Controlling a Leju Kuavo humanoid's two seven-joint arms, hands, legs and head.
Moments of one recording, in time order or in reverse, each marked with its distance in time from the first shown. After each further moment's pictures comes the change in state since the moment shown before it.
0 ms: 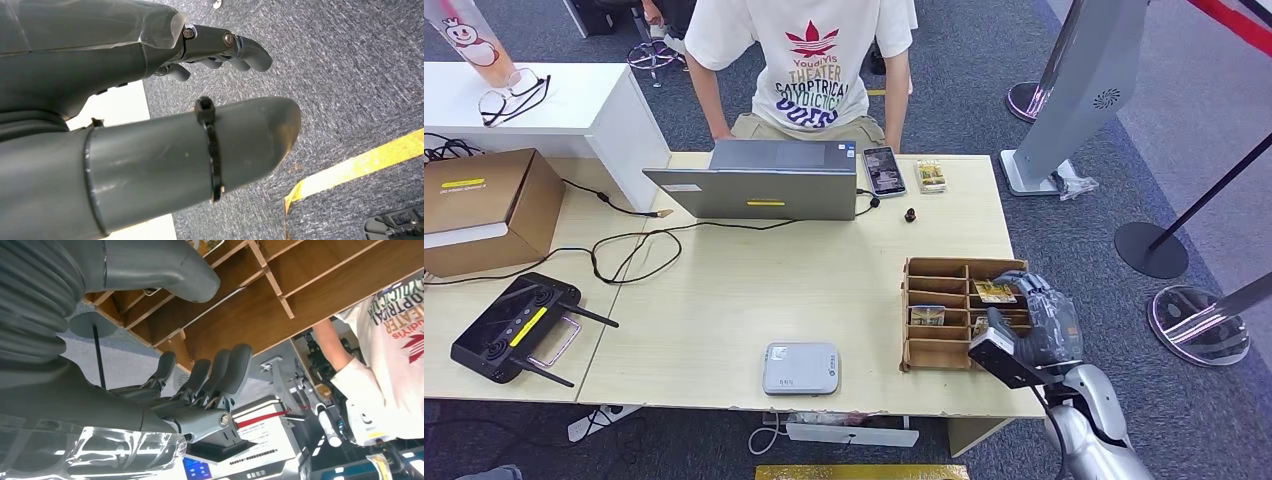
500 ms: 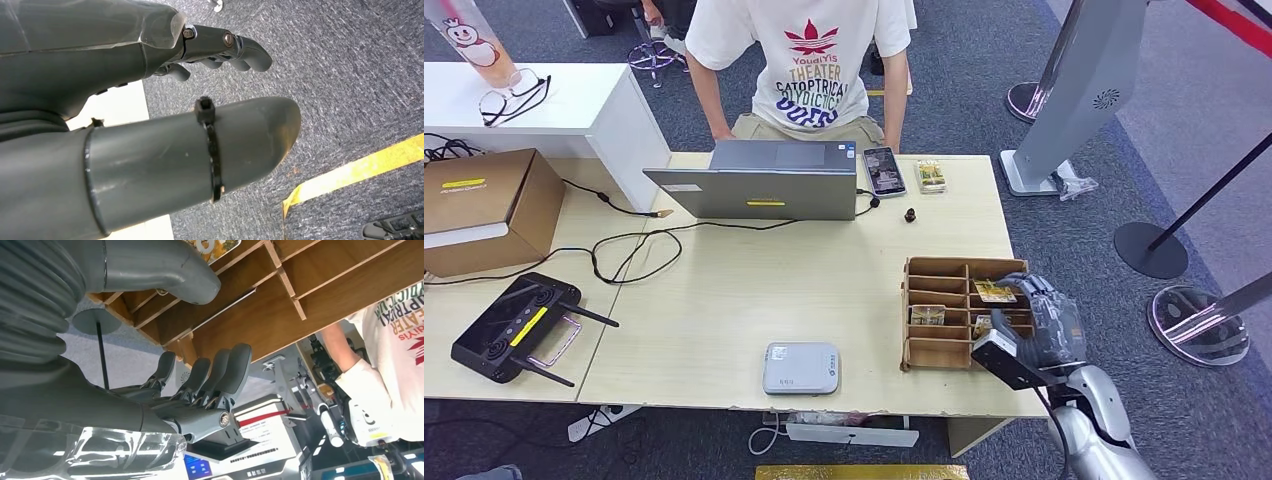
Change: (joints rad) left arm 0.001 -0.003 0.000 0.000 -0.002 0.019 -0.001; right arm 0.001 -0.009 -0.003 0.017 0.006 -0.012 0.005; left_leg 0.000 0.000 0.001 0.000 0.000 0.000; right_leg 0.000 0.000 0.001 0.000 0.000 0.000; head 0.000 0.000
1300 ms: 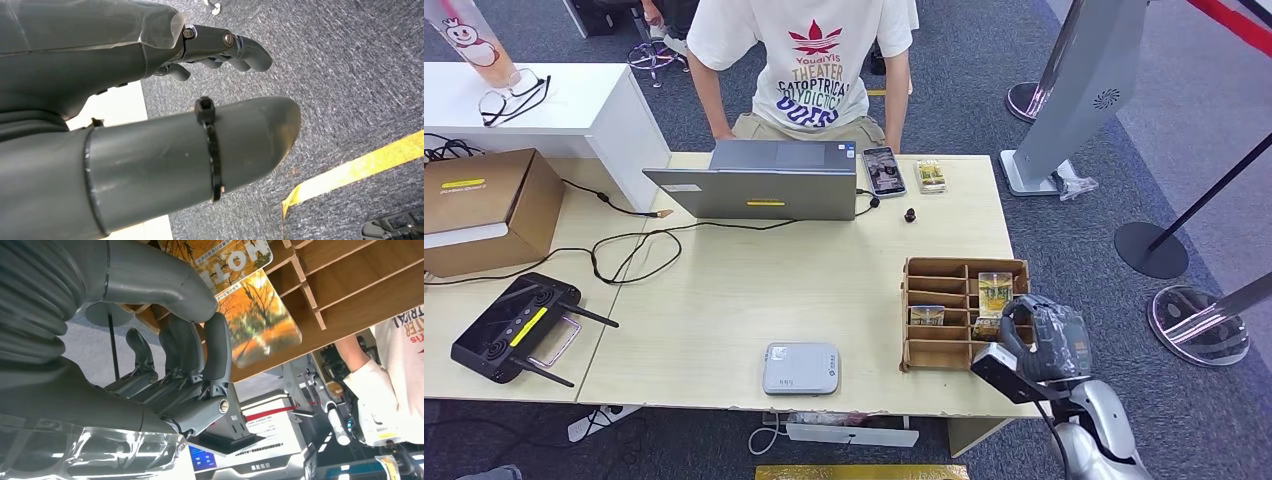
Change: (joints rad) left arm 0.000 -0.012 0.000 0.000 -0.018 0.012 0.001; right arm 0.063 -0.005 -0.009 -0.048 0.054 -0.033 0.028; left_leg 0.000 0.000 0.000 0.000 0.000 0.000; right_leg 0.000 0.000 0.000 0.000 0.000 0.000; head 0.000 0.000
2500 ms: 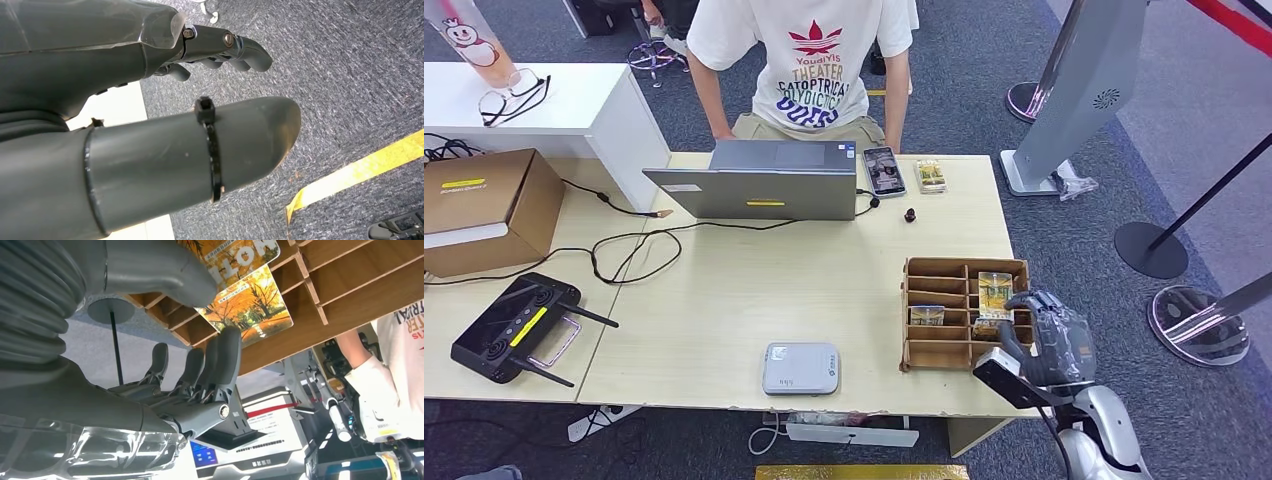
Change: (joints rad) left arm -0.002 -0.005 -0.019 0.000 -0.031 0.001 0.014; right arm 0.032 -0.003 -0.012 -0.045 0.017 0.001 0.017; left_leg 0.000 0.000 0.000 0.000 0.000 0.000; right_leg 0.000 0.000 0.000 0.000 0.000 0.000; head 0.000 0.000
